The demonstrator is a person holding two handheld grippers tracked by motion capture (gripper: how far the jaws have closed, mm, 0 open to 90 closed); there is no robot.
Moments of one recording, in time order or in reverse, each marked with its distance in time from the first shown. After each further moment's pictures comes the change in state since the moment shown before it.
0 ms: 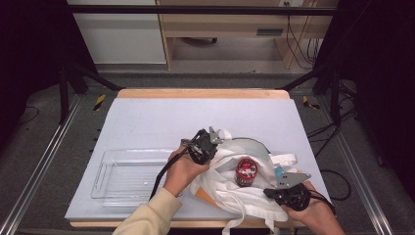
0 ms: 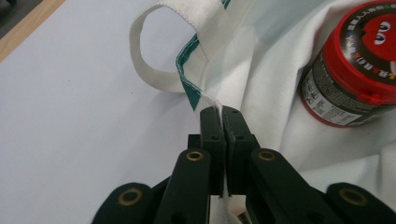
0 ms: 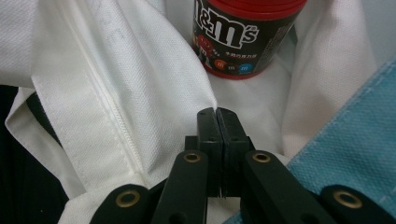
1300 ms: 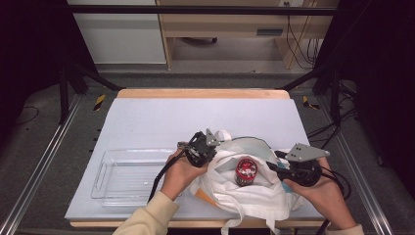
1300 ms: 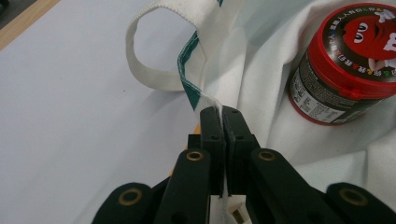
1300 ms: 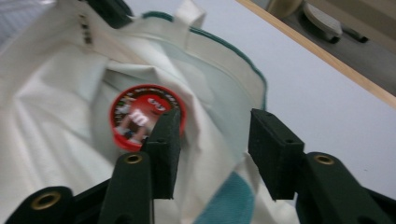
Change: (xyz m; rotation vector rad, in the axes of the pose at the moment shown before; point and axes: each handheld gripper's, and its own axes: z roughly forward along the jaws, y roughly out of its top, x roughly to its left) left arm -0.003 -0.009 -0.006 -0.041 -0.028 -0.021; right arm -0.029 0.062 -0.048 -0.183 -0.238 0.010
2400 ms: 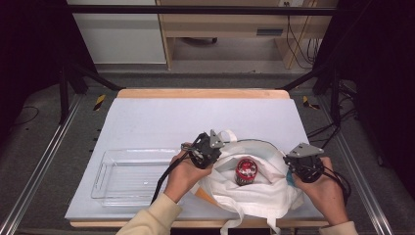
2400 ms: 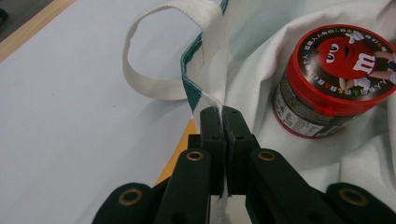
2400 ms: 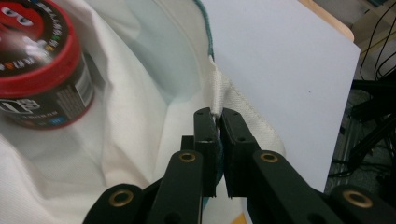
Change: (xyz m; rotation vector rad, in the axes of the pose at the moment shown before) left arm -0.010 0.008 0.000 -0.039 -0.010 0.014; right arm -0.022 -0.032 0.019 0.215 -0.202 0.065
